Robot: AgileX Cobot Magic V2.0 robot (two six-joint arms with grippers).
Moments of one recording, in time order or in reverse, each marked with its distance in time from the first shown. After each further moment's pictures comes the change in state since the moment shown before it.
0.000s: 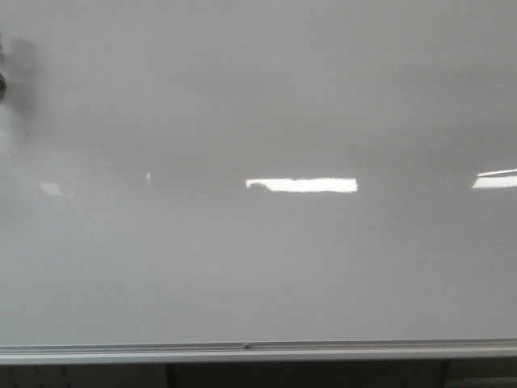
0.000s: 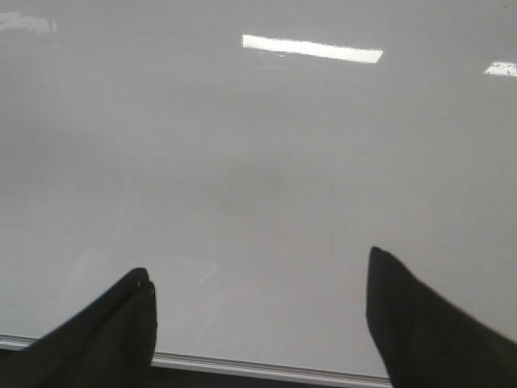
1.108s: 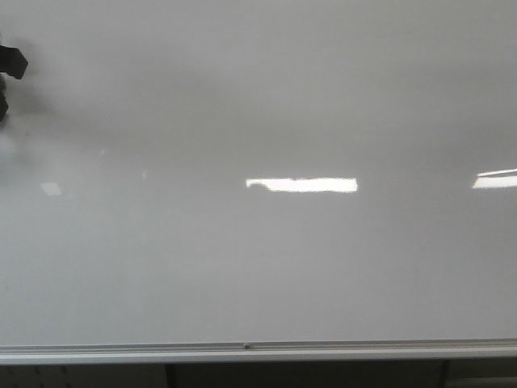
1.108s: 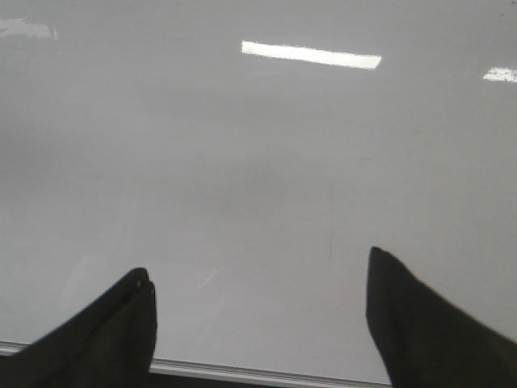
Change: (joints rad) left arm 0.000 0.157 -0.063 0.002 -0.085 0.000; right arm 0.000 0.000 0.000 0.000 -0.013 0.000
